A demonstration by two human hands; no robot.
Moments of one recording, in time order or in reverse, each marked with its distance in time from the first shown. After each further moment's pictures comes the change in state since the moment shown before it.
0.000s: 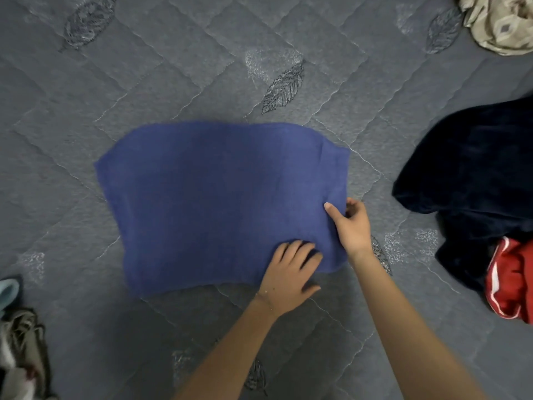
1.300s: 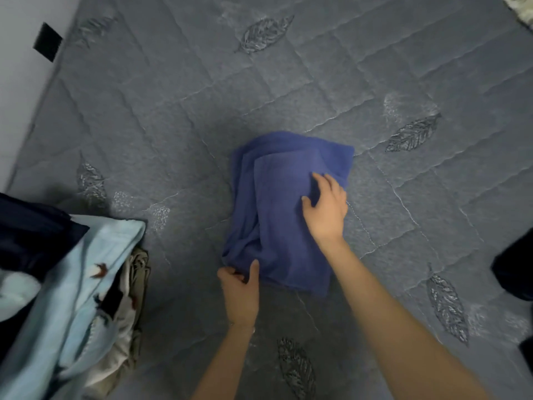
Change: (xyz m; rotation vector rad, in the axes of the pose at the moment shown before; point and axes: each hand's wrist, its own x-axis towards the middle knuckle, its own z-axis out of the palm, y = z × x) left_hand -0.148 -0.099 -0.091 -1.061 0.680 -1.637; right_hand -0.093 -0.090 0.221 -0.629 -0.253 -0.591
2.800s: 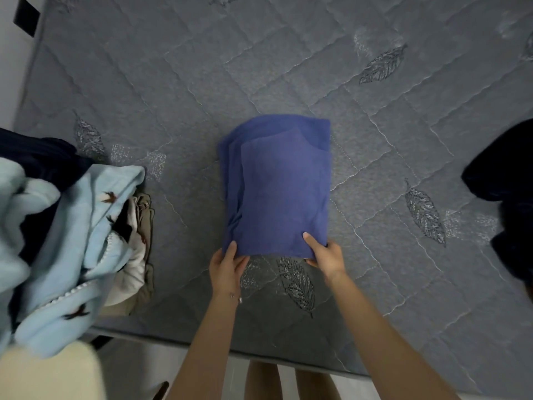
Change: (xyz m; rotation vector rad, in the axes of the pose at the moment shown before) left_hand -0.055 -0.069 -0.071 -0.567 -0.193 -0.274; right_hand -0.215 0.102 0.008 0.744 -0.182 0.776
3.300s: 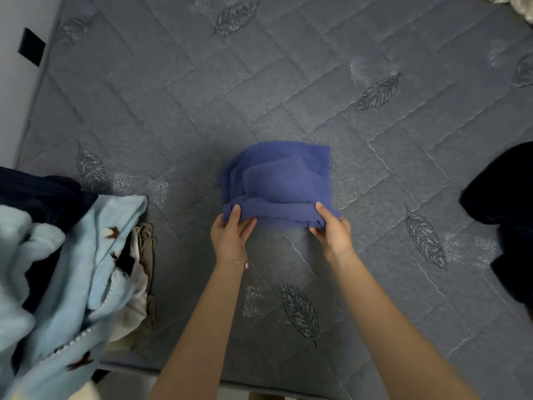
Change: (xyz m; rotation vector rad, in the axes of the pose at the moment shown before) left_hand 0.019 0.086 0.094 -0.118 -0.134 0.167; right_hand 0.013 -0.109 0.023 0.440 0.041 -0.044
